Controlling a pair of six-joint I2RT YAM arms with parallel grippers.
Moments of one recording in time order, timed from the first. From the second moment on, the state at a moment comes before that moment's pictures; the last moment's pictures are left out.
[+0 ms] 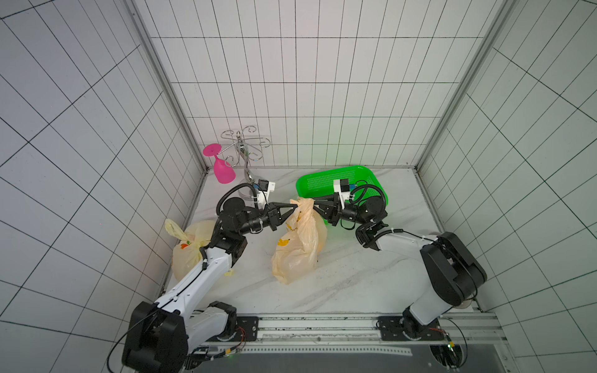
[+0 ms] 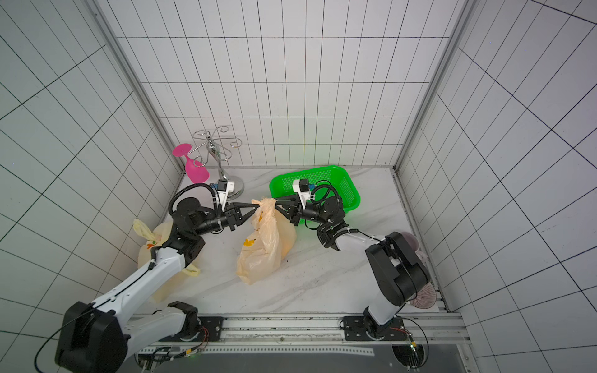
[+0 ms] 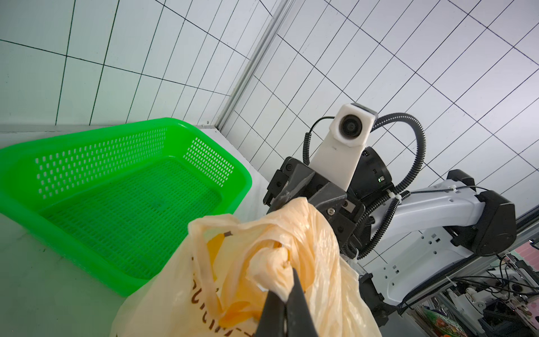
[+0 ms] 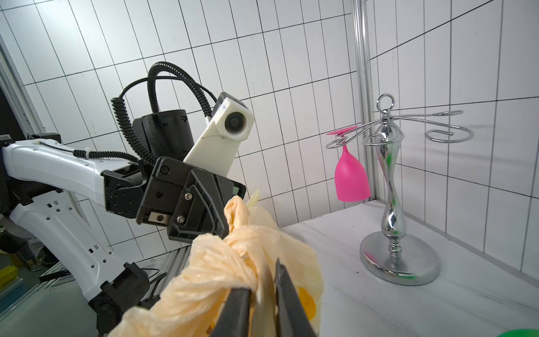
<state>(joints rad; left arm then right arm) -0.29 1.12 0.70 0.41 0.87 -0.62 0.54 1.61 0.83 1.12 -0.80 0.43</state>
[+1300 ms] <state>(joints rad) -0.27 1.22 0.70 0.42 0.96 -0.56 0.92 1.30 1.07 -0.29 -0.18 0.53</state>
